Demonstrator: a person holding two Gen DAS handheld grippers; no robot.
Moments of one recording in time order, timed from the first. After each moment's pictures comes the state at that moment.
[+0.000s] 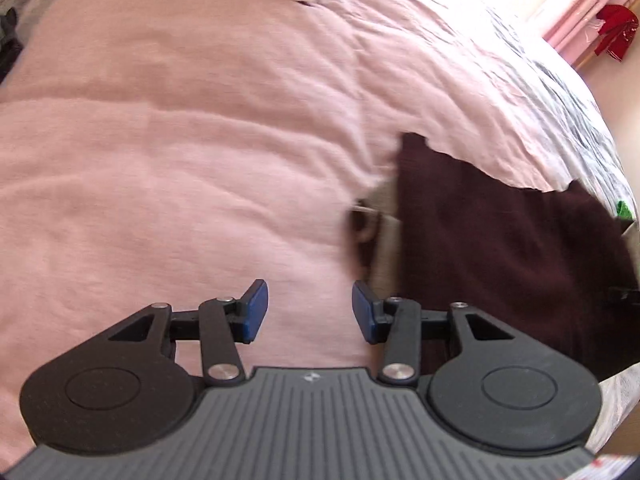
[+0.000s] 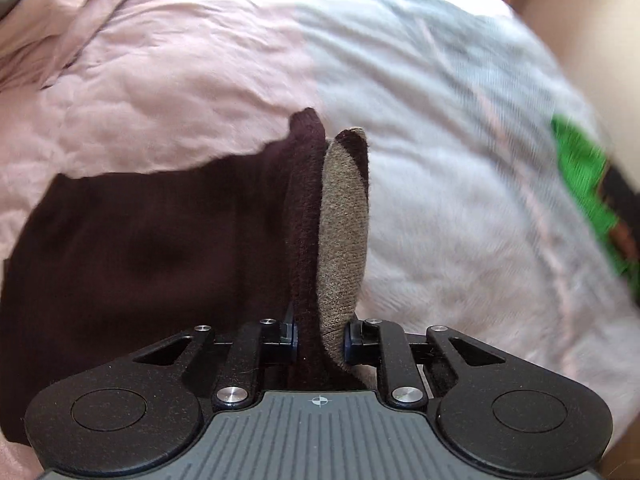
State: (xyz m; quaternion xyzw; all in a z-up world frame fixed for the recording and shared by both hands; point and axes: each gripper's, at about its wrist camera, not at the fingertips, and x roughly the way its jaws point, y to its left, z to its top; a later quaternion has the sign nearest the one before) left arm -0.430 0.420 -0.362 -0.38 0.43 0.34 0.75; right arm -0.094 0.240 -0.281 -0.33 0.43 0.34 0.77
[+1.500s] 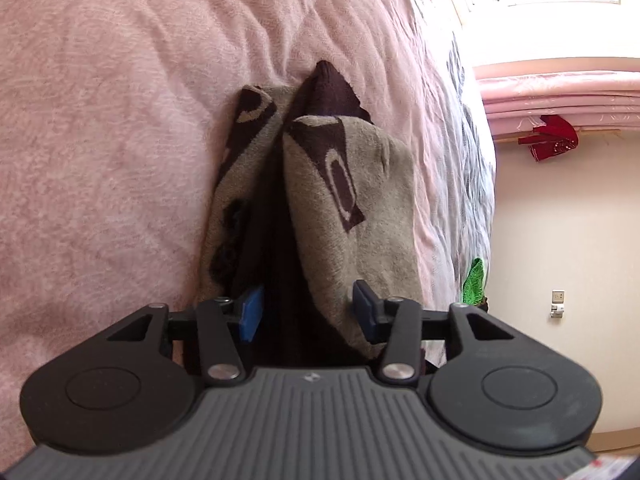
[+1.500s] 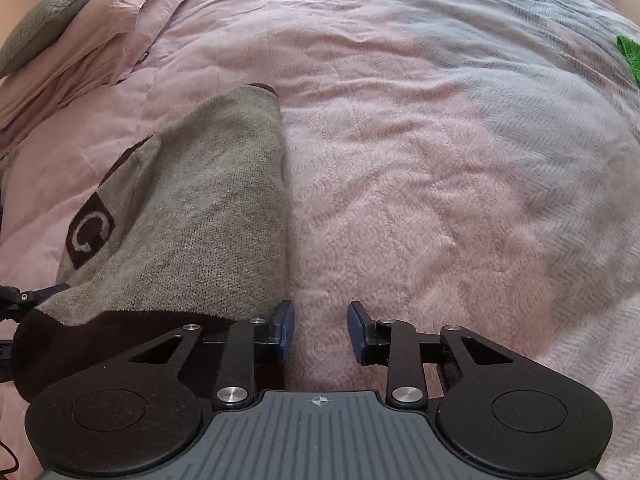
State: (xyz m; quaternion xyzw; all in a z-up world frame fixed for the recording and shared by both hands) left arm -0.413 0.372 -0.420 -0.64 0.29 0.19 0.69; right arm -0.124 0.204 -0.361 -0.20 0.52 0.44 0.71
